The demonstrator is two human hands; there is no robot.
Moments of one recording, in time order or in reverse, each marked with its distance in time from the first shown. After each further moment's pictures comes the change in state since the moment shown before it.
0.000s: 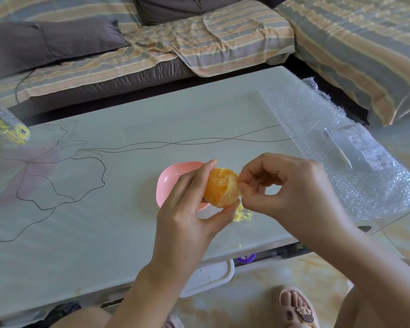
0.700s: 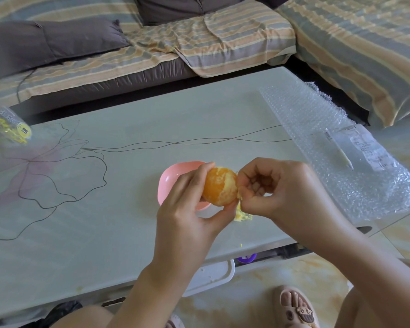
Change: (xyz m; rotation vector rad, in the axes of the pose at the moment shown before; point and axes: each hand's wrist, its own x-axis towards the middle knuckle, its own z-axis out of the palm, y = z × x) left_hand 0.001 0.001 -0.002 0.012 -0.003 -0.079; right_hand 0.002 -0.006 0.004 0.085 -0.108 0.155
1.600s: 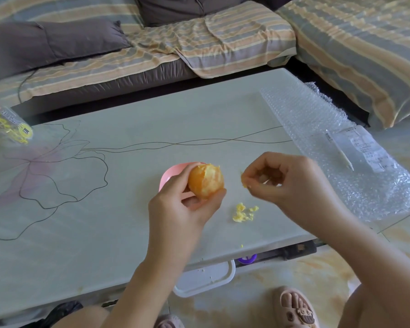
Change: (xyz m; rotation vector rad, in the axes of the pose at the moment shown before) left_hand 0.006 -0.004 -0.008 -0.287 -0.067 -0.385; right_hand 0.010 0.024 -0.008 -0.051 0.044 0.031
